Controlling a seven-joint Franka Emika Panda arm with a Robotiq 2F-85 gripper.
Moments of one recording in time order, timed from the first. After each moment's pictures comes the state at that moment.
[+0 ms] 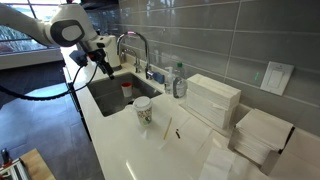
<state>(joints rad) 0.02 -0.26 0.14 -2.38 0.02 2.43 0.33</state>
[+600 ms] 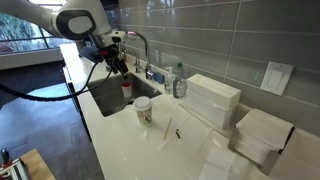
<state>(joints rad) -0.03 -0.28 -0.02 -2.32 0.02 2.32 0.06</state>
